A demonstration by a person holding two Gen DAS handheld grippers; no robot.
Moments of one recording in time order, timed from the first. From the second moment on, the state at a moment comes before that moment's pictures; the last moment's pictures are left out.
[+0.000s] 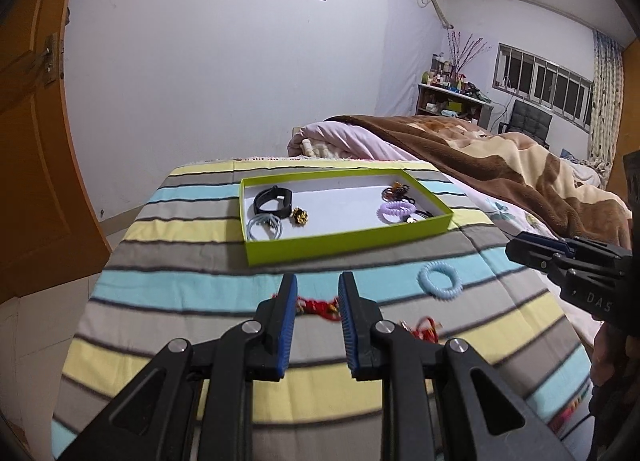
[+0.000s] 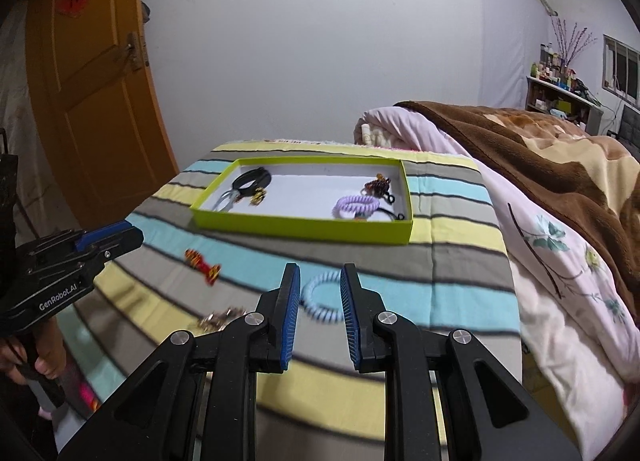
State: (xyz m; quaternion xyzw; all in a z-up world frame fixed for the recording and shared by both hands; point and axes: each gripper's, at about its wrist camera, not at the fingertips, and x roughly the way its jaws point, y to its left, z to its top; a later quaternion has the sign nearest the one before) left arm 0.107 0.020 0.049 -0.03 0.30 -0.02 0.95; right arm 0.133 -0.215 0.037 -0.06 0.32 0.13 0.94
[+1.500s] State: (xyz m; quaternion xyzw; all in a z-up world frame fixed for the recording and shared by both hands) left arm 0.071 0.029 0.013 -0.04 0.31 -0.02 0.95; right arm 0.131 -0.170 -0.023 -0.03 0.39 0.18 0.90
